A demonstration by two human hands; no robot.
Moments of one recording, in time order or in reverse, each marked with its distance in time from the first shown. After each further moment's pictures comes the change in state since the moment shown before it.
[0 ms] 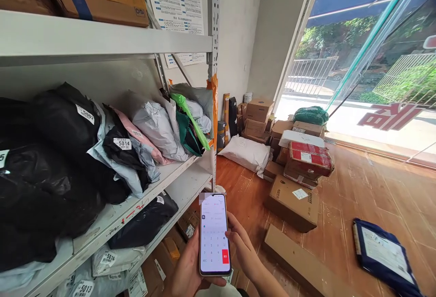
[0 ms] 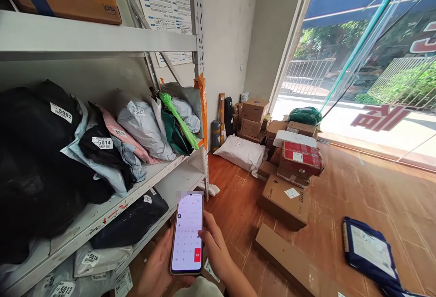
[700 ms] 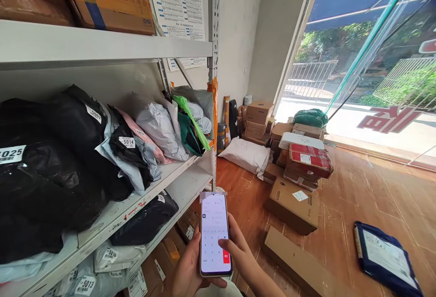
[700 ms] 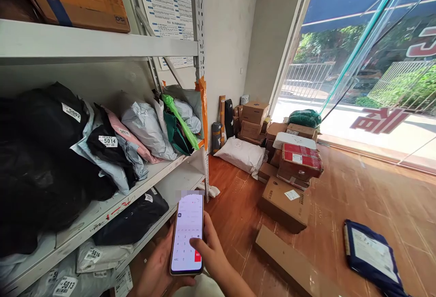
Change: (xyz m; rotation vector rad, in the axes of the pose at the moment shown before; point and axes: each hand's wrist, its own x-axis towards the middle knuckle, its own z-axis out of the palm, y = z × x) left_hand -0.006 -0.009 -0.010 0.065 -0.140 0.021; right_hand -0.013 -0.001 0.010 0.066 -0.099 0.022
